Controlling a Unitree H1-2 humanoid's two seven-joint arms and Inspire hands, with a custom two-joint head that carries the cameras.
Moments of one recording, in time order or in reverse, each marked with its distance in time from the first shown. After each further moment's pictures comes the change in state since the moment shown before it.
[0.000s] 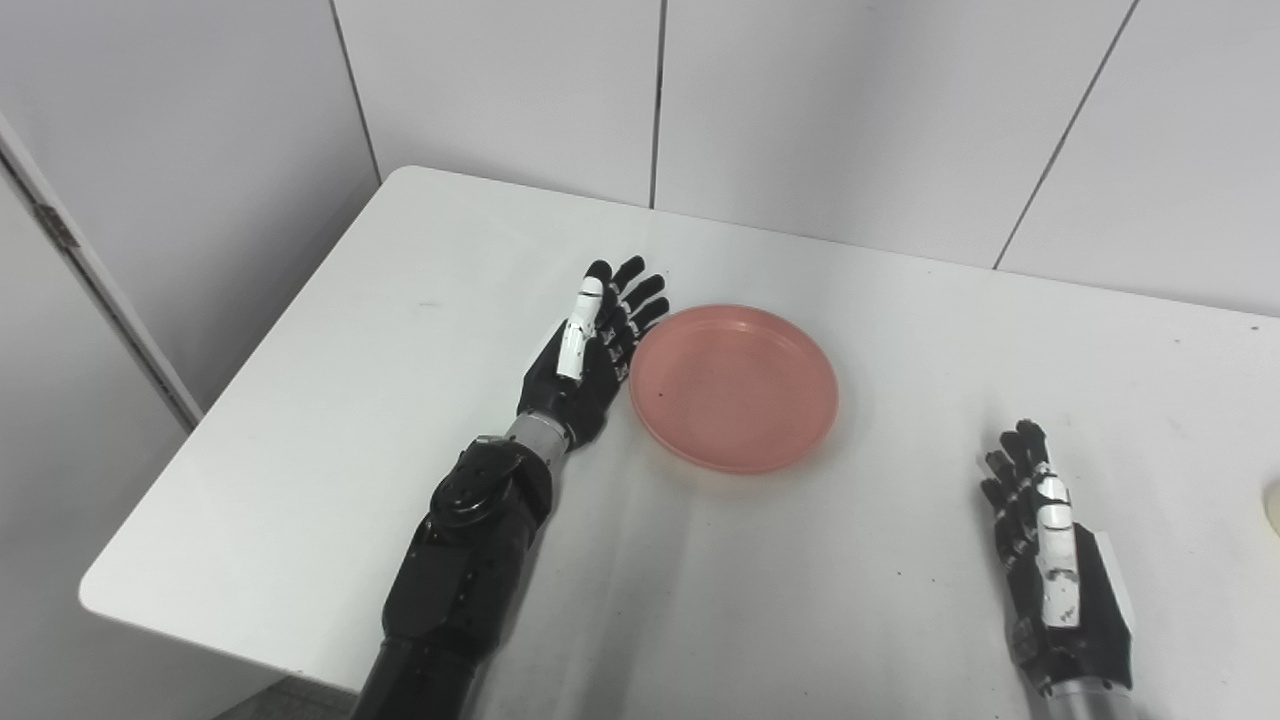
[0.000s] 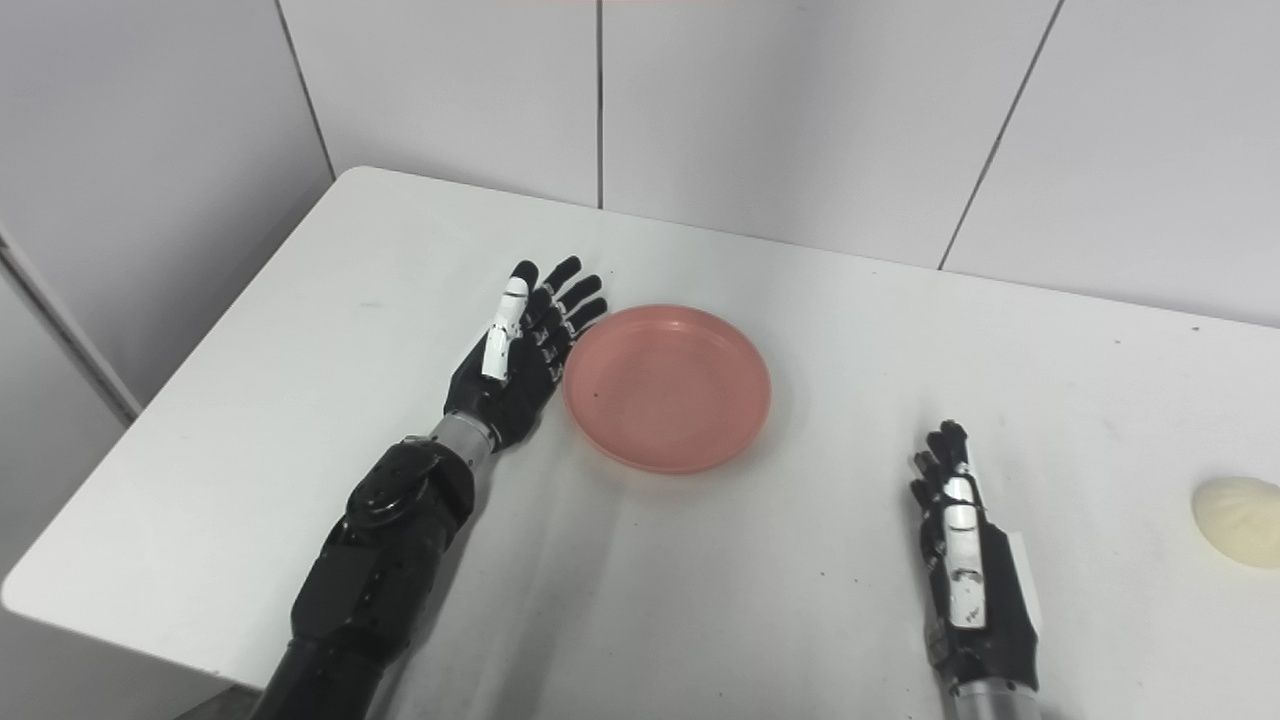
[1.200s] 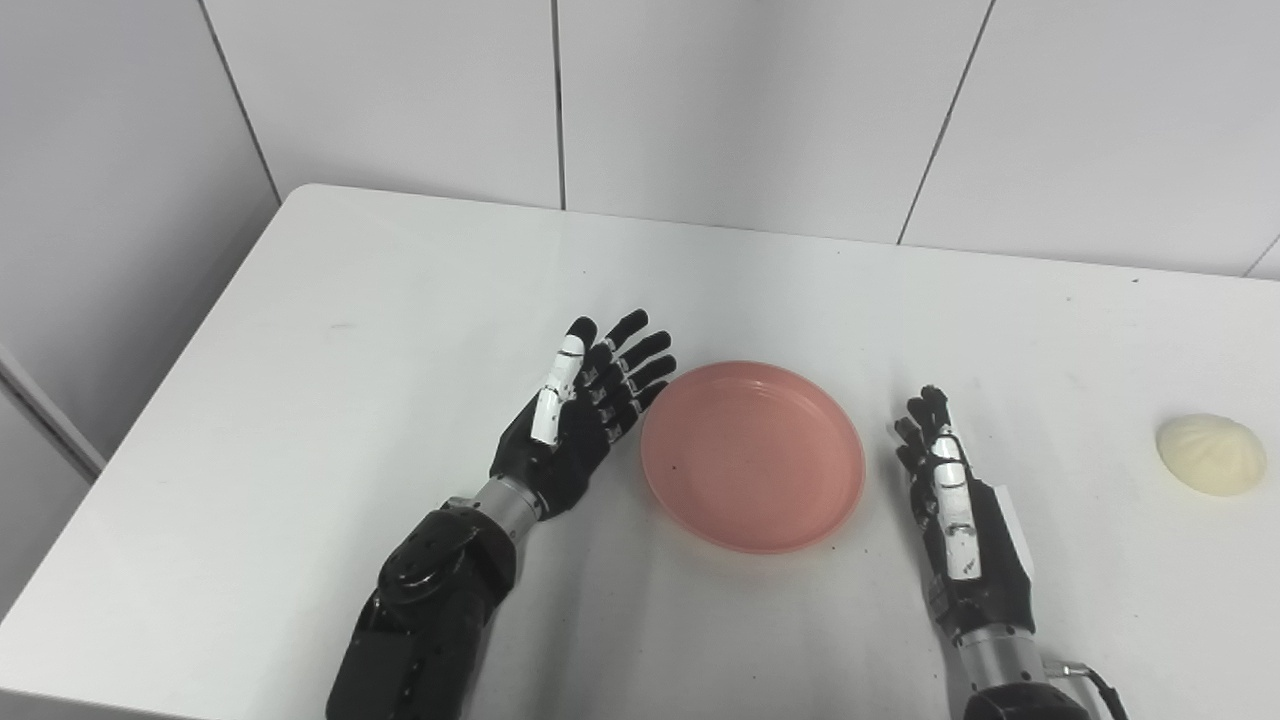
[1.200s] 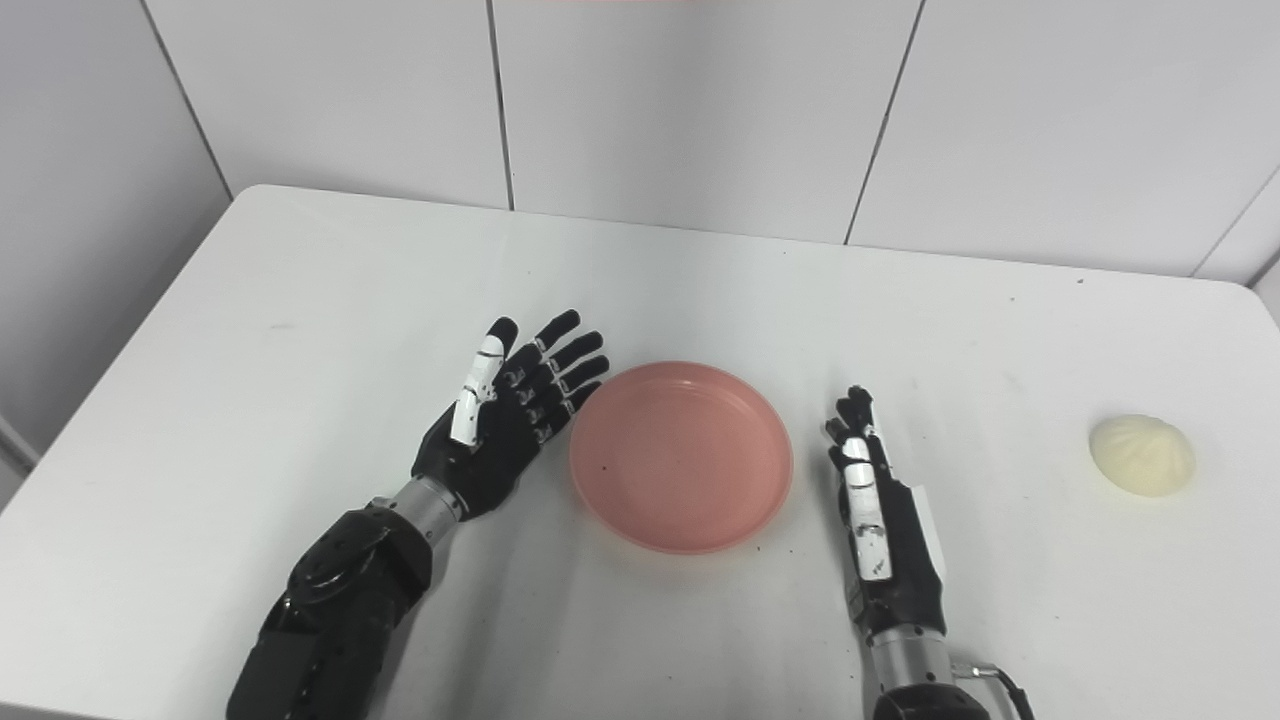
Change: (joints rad) left arm 0.111 -0.025 -0.085 -0.150 -0.041 0.111 -0.110; right arm 0.000 0.032 0.036 -0.006 -0.063 0.002 -0.066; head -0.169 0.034
